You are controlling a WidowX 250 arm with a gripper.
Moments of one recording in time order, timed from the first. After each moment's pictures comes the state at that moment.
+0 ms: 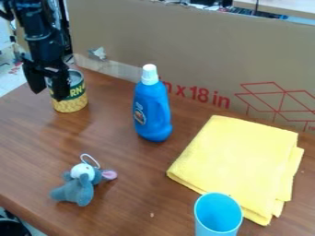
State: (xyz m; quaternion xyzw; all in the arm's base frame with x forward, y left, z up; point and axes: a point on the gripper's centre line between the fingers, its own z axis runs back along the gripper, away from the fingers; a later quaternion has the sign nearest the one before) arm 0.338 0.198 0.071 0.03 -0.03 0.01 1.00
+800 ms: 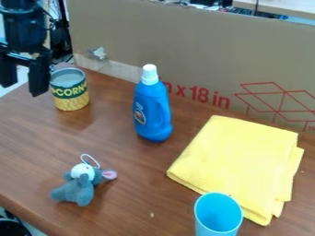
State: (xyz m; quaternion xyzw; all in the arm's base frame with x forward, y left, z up) arm 0.261 0.159 0.129 0.04 0.07 0.06 0.99
